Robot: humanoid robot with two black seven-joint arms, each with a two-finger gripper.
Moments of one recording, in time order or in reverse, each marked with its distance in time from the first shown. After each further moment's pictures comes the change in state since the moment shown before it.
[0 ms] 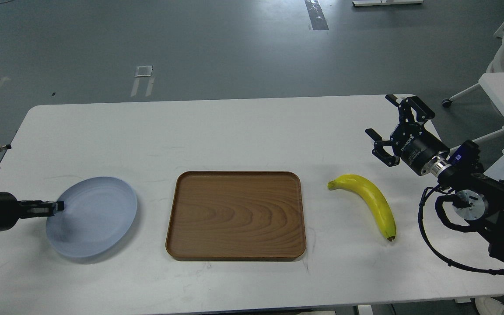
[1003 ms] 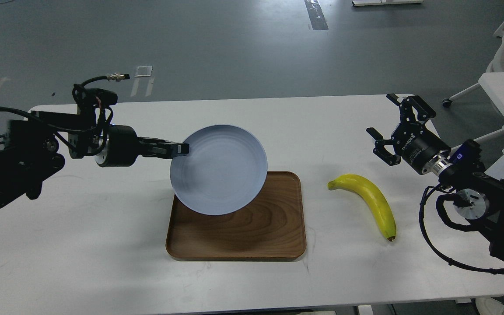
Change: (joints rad) left arm -0.343 -0.316 0.059 -0.287 -0.136 -0.075 0.077; right arm 0.003 -0.001 0.000 -0.003 0.000 0.000 0.000
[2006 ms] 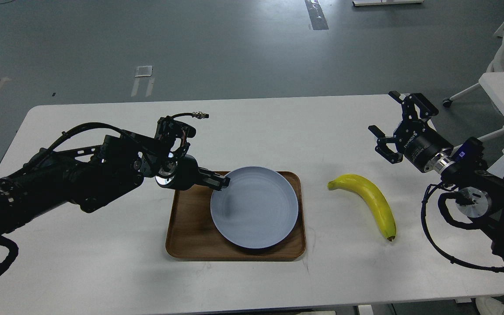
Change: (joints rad) left arm -0.051 -0.303 0.197 0.254 0.005 0.000 0.060; right arm 0.007 -0.009 0.000 0.000 0.000 0.000 0.001
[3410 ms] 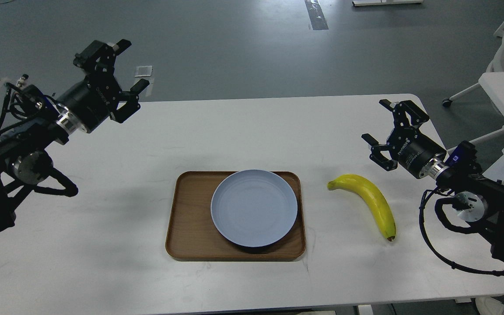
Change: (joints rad) left arm 0.251 0.270 -0.402 0.021 -1.280 0.021 -0.135; right arm 0.008 -0.010 -0.068 0.028 -0.001 0.000 0.000
